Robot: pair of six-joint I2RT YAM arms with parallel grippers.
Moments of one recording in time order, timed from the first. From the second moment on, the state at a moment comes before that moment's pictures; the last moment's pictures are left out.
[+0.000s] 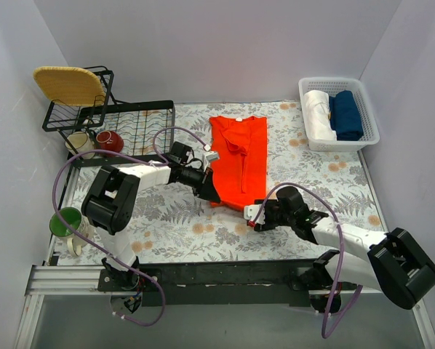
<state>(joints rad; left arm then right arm) -0.45 1.81 1.01 -0.21 1.09 0.09 0.66 1.13 0.32 0.09 -0.39 -0.94</state>
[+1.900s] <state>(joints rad) -0.77 1.49 0.81 -0.18 0.52 0.71 0.58 1.14 0.51 -0.36 -0.52 -0.85</state>
